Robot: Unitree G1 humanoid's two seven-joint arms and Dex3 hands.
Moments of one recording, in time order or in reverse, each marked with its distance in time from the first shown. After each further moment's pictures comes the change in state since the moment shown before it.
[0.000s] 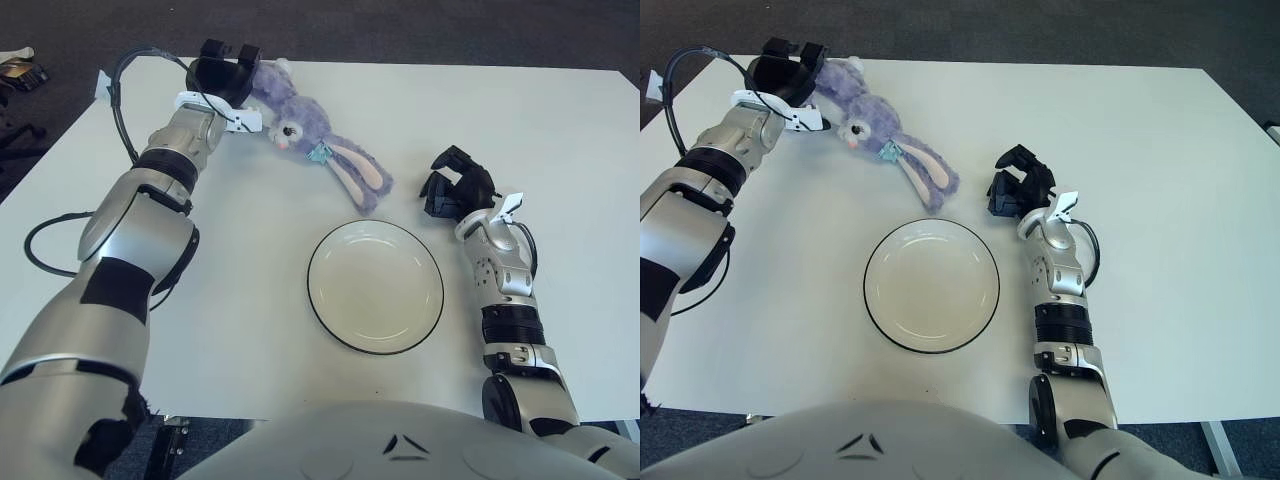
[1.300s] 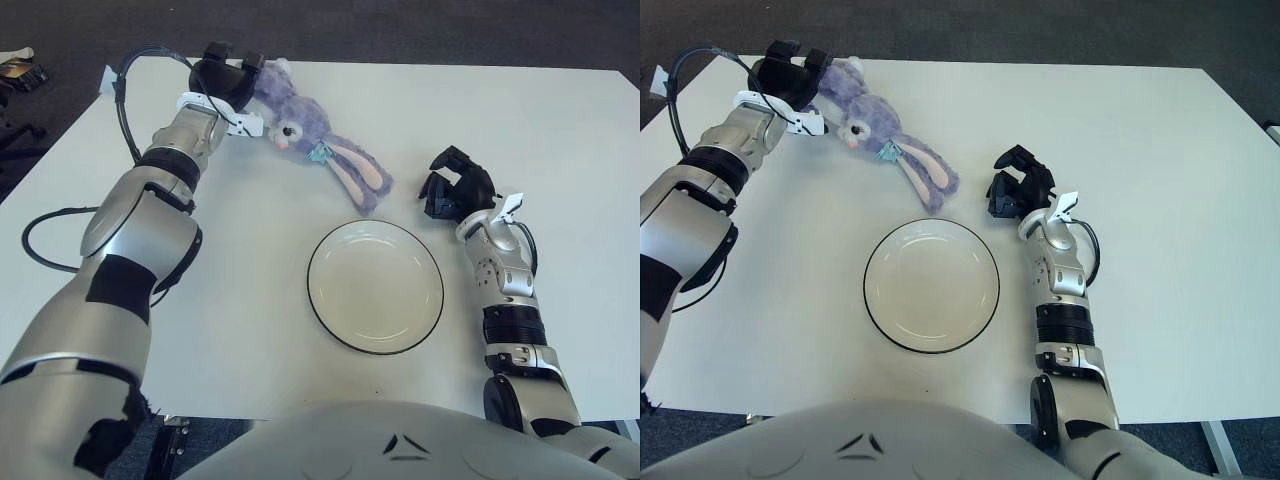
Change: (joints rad) left arm -0.015 -0.011 -0.068 0.043 0.046 0.063 -0.018; right arm 0.005 -0.010 0.001 0.000 0.002 0.000 0.049
